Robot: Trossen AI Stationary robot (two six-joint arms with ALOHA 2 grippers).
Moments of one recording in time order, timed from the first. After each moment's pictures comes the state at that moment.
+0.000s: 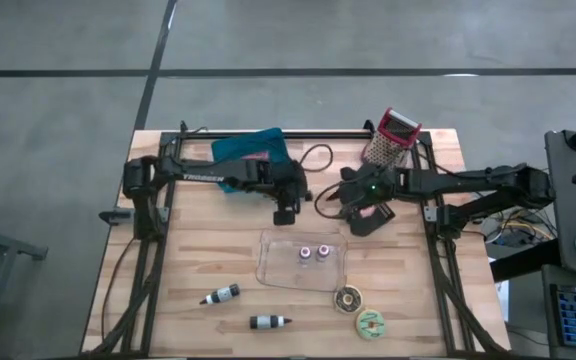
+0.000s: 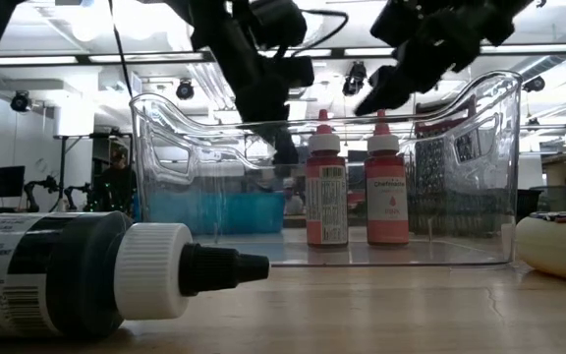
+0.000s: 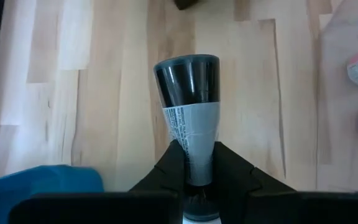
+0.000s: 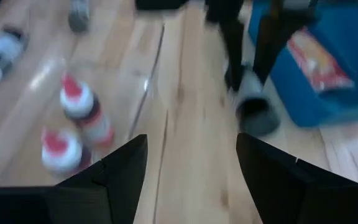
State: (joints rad) left arm 0.16 1.87 1.43 -0.60 -0.07 0.21; right arm -0.13 1.23 0.76 -0.16 -0.16 -0.15
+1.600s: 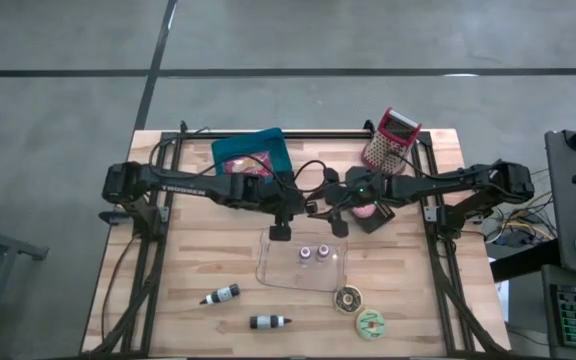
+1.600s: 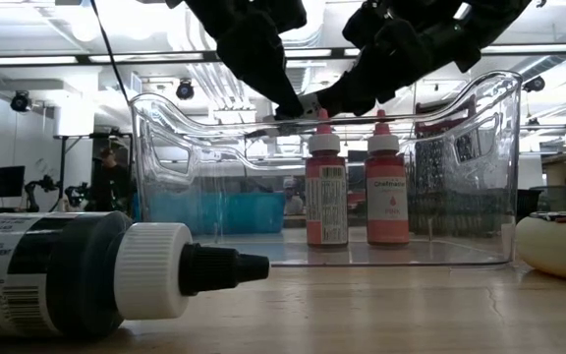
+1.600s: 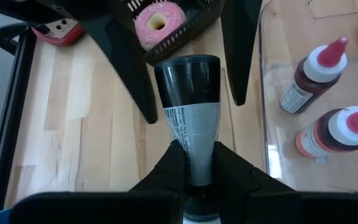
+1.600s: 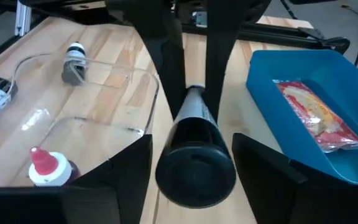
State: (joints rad) left arm 0.00 1.74 1.39 -0.54 -0.15 0.20; right arm -0.12 1.41 0.75 0.22 -0.18 -0.14
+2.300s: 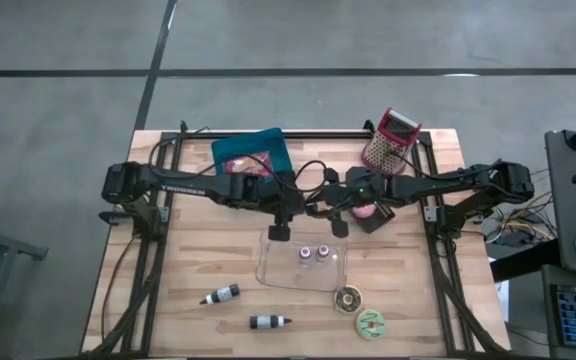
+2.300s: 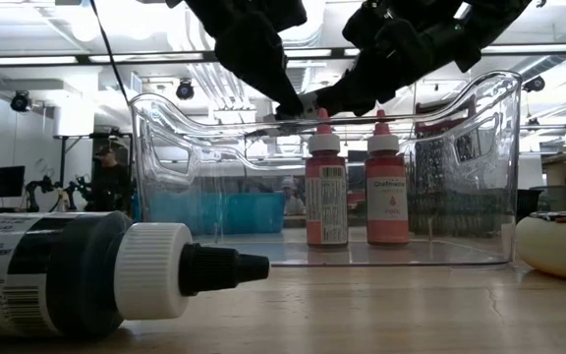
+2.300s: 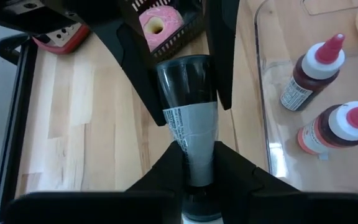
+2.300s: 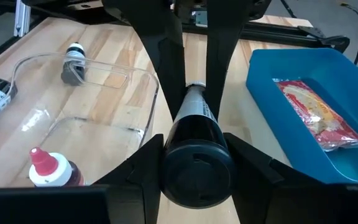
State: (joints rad) left arm 0.00 1.74 1.38 -0.53 -0.15 0.26; right arm -0.12 1.41 0.75 0.22 -0.18 -0.13
